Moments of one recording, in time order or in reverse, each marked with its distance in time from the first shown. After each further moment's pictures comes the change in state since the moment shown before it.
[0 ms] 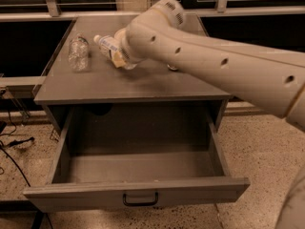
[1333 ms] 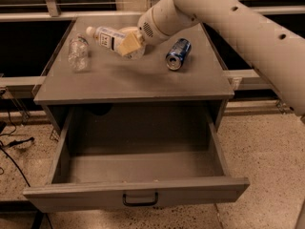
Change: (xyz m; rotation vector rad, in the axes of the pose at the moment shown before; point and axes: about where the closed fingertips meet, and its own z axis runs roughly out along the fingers) arm -0.010 -0.018 -0.068 -0.327 -0.011 0.048
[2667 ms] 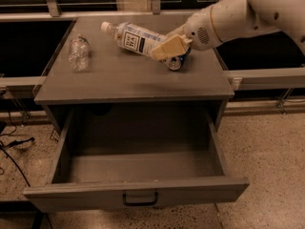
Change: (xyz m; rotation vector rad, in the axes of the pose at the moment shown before) arm 0.046 -0.001 -0.101 -0.151 -0.141 -0.147
